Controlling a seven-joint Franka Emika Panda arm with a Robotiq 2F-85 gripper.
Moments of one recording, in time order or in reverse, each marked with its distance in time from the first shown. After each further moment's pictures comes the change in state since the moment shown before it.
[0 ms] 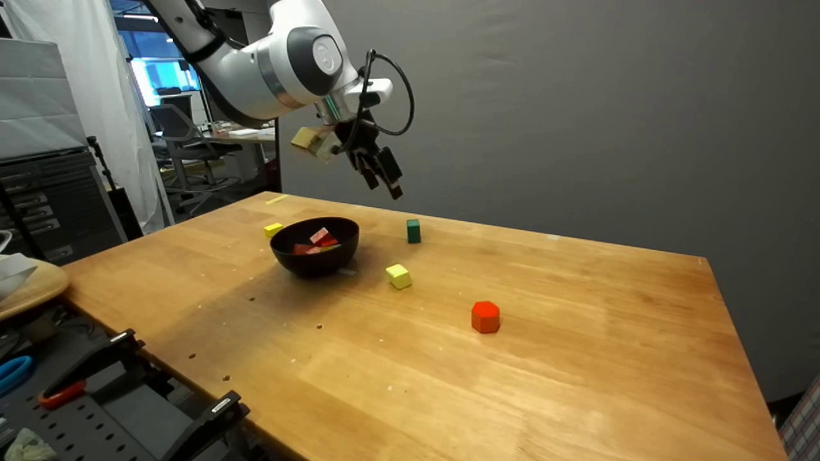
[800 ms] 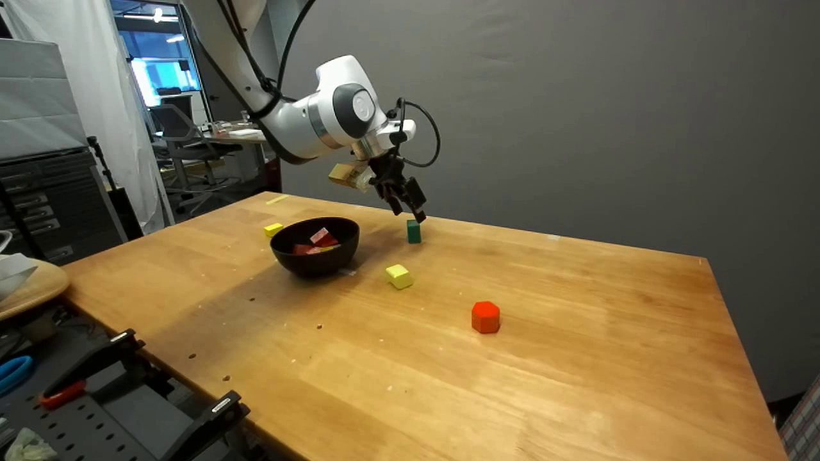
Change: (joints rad) arm 0.039 0.347 -0.041 0.356 0.090 -0.081 -0.054
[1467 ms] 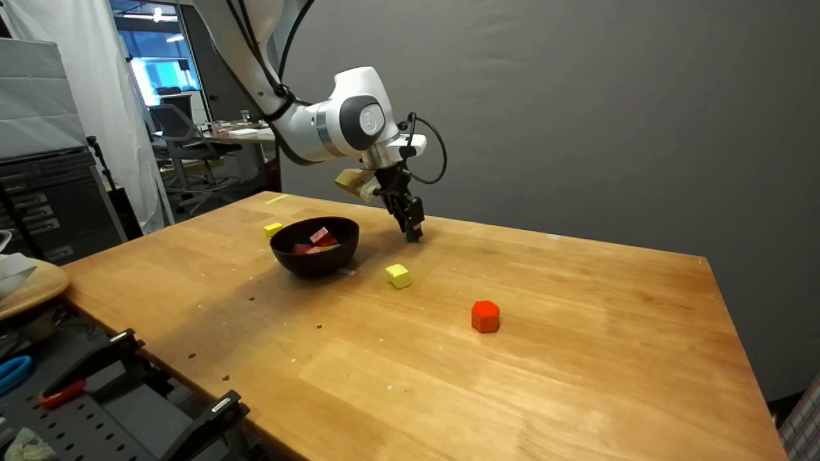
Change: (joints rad) arm -0.070 0.048 0.062 0.052 0.143 -0.067 -0.090
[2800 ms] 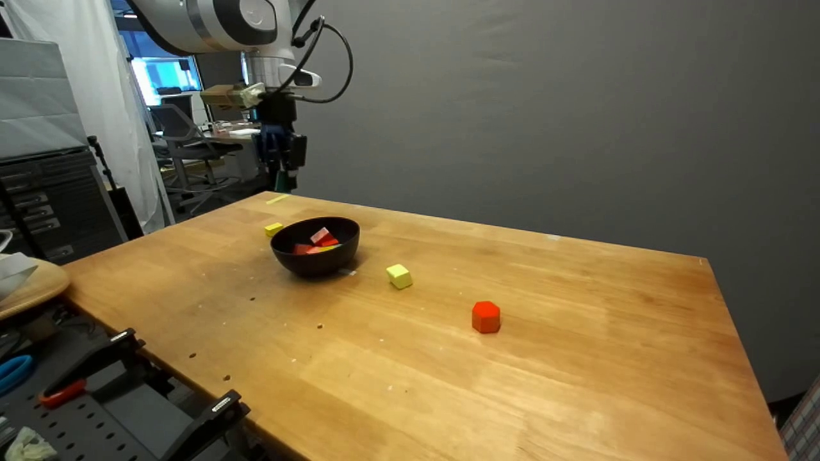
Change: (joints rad) arm 0.040 -0.538 0.249 -0.345 0.103 -0.469 -0.257
